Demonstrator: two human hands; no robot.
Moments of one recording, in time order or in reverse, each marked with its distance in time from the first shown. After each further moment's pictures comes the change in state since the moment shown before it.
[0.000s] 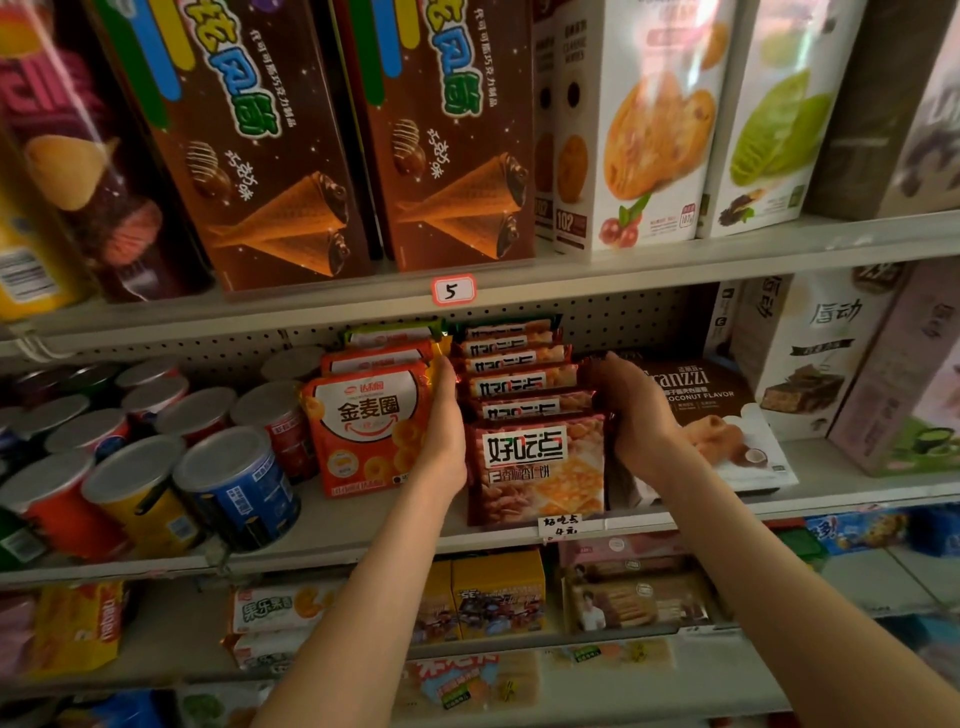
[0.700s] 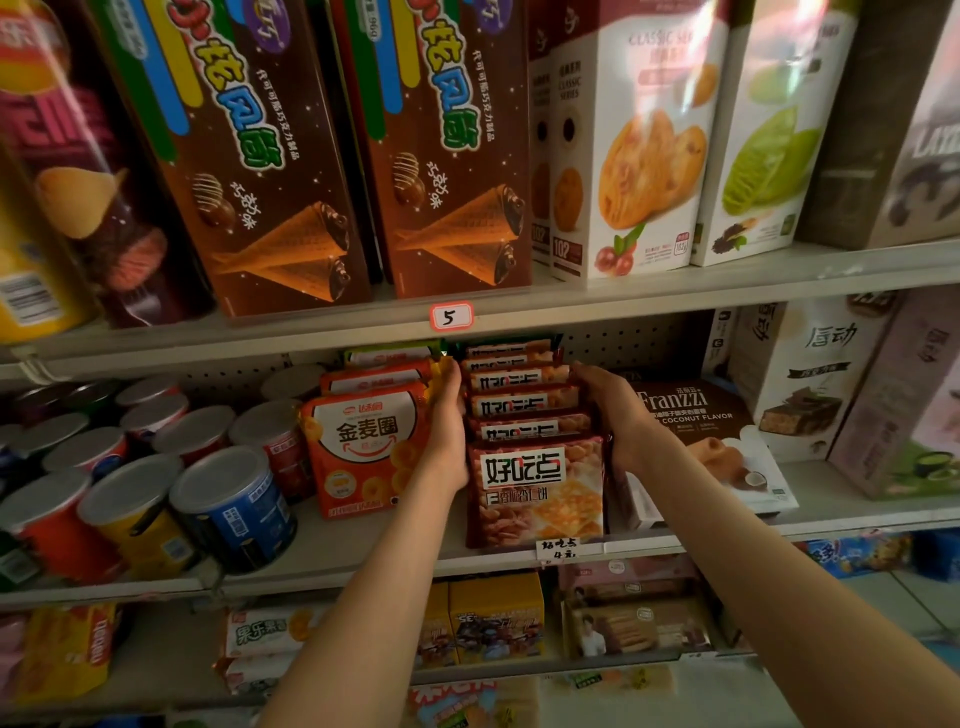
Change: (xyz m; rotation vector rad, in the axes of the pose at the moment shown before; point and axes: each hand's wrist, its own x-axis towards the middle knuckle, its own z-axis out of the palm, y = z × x) left_hand 0.028 0.006 0.005 -0.095 -0.083 -0.065; right_hand 0.024 -0.014 0.013 -0.164 0.011 0.158
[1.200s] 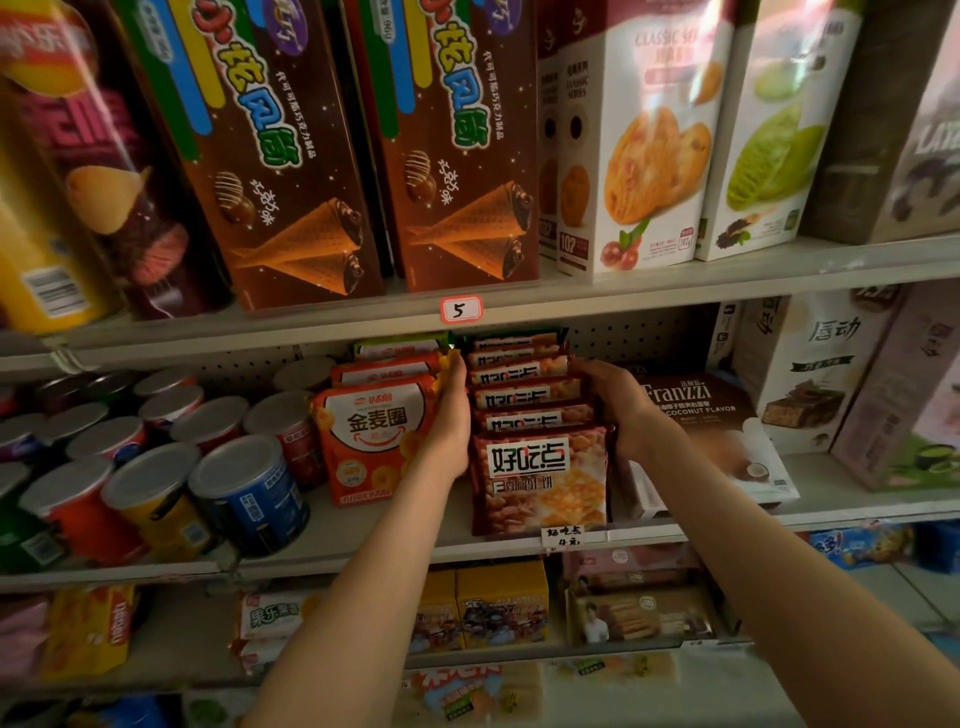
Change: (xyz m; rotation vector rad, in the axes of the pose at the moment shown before) left_hand -0.011 0.010 0.004 0.183 0.140 -0.006; right_hand -0.009 -0.005 0.005 -0.023 -0.006 -0.004
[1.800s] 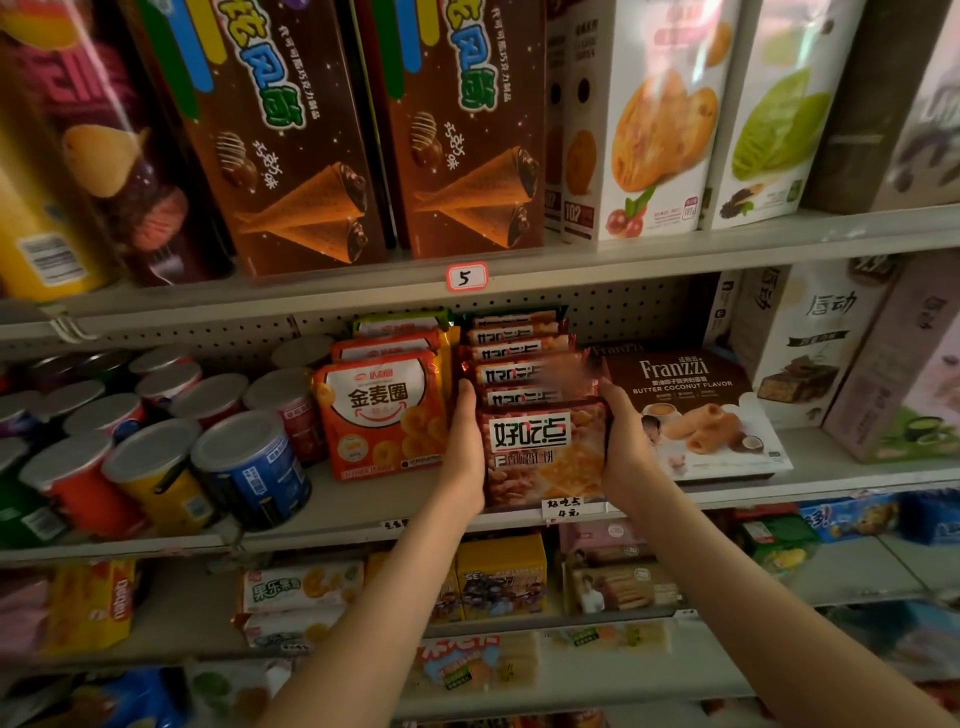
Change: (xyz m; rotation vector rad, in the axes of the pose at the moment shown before) left_hand -0.042 -0.044 -0.007 -0.046 -0.022 -0.043; right_hand -0.028 0.063 0.004 0.268 0.107 -0.075
